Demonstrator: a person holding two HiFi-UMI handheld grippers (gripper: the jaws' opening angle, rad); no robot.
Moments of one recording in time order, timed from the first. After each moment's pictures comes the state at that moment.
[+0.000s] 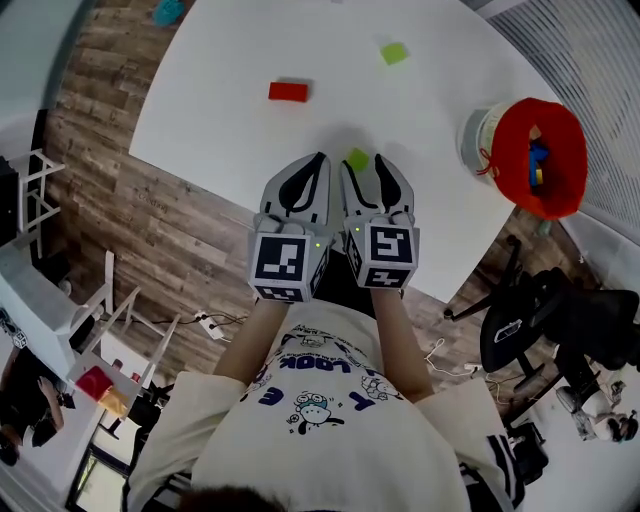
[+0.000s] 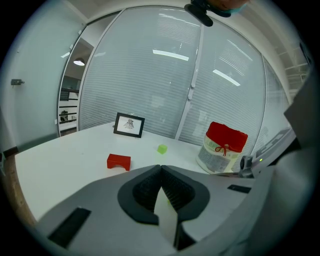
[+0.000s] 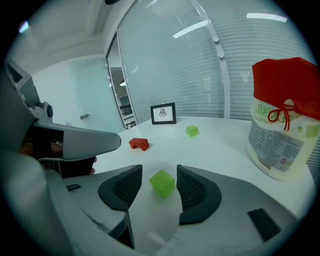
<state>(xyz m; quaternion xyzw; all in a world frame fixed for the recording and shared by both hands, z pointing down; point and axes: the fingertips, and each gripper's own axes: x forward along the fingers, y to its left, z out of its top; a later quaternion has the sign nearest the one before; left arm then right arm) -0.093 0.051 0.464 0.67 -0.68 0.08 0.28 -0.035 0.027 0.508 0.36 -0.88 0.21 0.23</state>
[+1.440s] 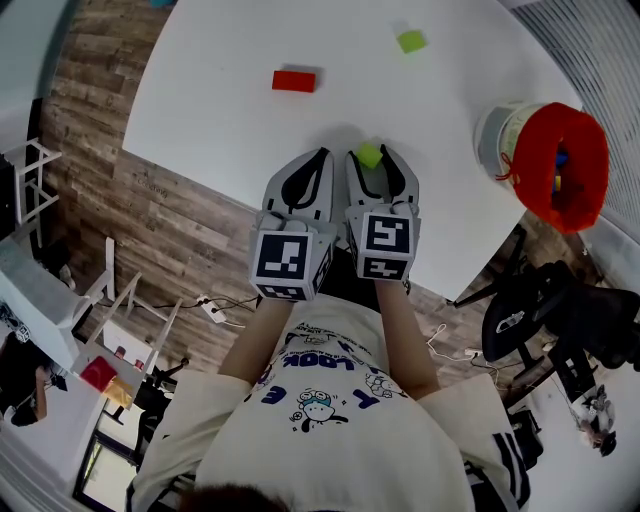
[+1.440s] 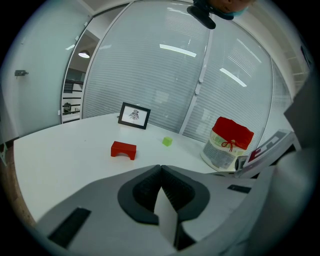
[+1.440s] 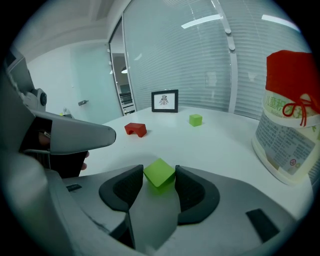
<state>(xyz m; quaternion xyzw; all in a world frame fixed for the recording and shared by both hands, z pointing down) -0.103 0.056 0.490 0.66 -0.68 0.07 0.32 -0.047 0.026 0.539 0.35 -0.87 0.19 0.30</state>
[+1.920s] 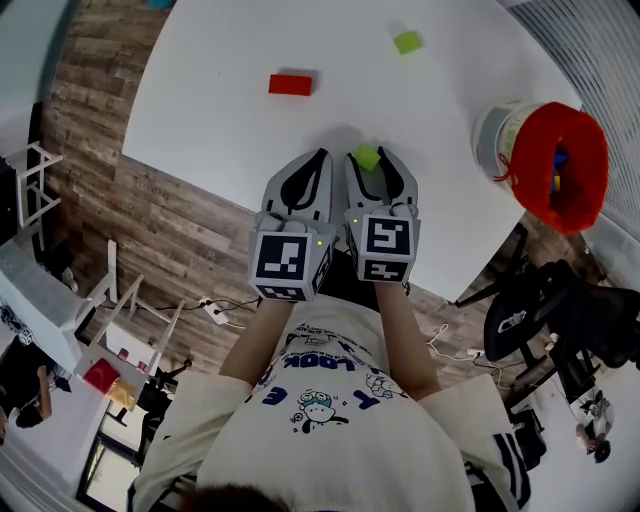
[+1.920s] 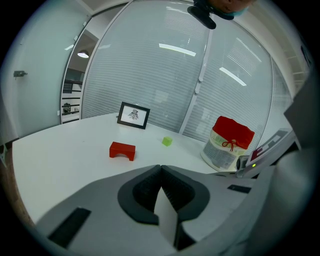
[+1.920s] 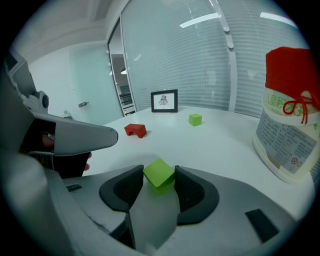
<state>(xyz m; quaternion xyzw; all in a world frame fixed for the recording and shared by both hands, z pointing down) -0.103 0.051 0.493 0.66 -0.68 0.08 0.32 -0.048 0.025 0.541 0.35 -0.87 0.20 0.29</state>
